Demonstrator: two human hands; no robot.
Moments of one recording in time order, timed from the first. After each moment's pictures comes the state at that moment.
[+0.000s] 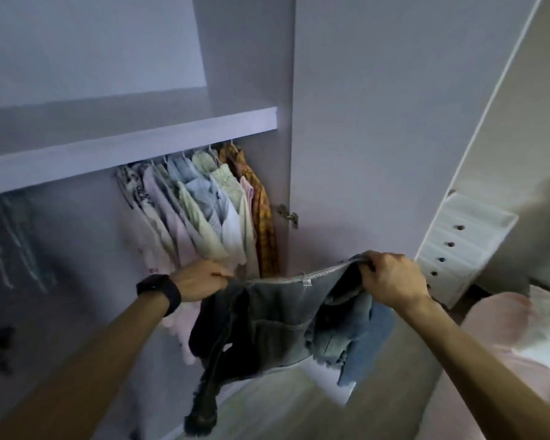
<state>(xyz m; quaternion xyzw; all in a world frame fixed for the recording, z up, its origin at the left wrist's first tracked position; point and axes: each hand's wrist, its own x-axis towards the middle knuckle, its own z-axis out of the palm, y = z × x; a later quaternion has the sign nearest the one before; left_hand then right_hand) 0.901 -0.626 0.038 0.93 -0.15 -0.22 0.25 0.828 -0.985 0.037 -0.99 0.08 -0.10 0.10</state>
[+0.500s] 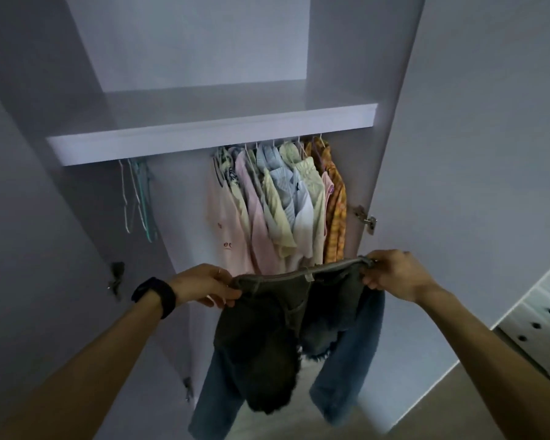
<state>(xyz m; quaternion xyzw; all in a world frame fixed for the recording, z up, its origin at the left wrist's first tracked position) 0.827 -0.516 0.019 0.87 0.05 -0.24 0.44 0.904 -0.911 0.027 -0.94 -0.11 0.11 0.32</state>
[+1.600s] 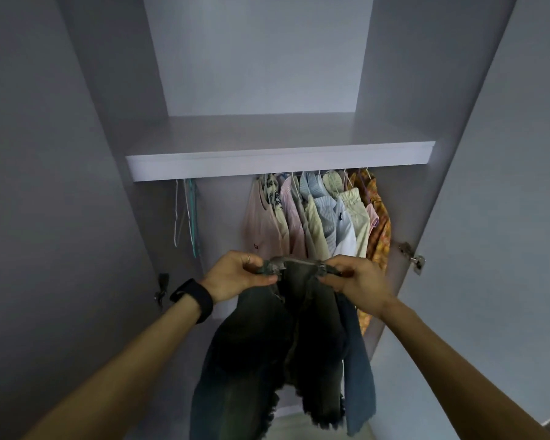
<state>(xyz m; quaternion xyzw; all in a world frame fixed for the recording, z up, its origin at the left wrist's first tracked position) 0.821 -0.504 0.069 0.85 0.04 0.02 0.52 0.918 -0.763 0.036 -0.83 -0.32 -0.01 0.46</state>
